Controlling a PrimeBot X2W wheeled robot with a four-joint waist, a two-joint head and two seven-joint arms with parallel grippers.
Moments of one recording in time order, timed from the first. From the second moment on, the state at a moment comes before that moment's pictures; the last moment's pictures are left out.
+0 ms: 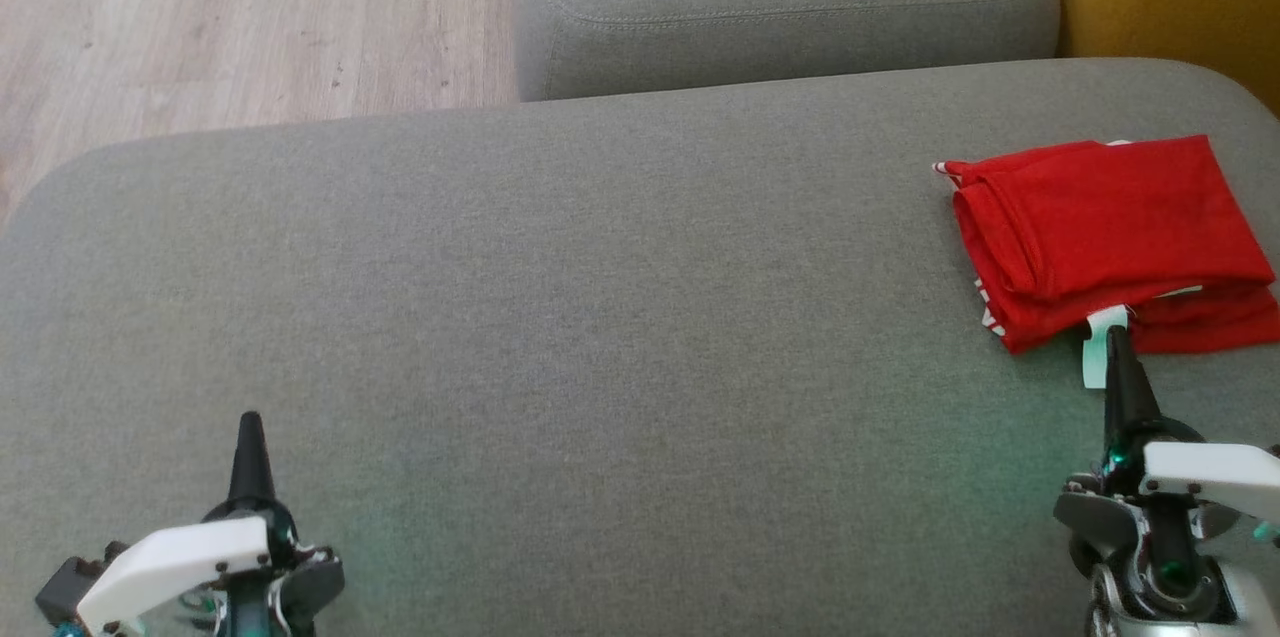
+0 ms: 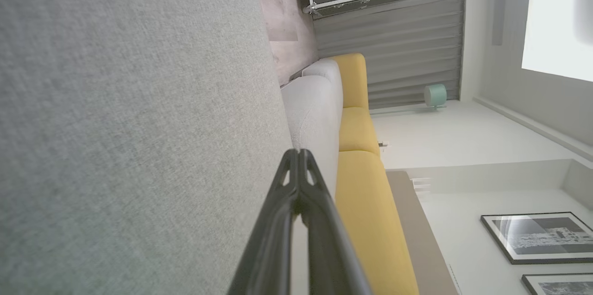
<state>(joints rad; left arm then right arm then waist) -0.05 0.04 0.06 0.30 -1.46 -0.12 0.07 -0.09 -0.05 -0.11 0.32 1.44 0.13 0.06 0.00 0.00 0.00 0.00</state>
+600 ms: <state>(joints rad) -0.06 0.04 0.07 0.28 -1.60 -0.12 0.11 -0.09 -0.05 -0.13 0.28 1.60 0.13 0.11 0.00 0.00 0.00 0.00</state>
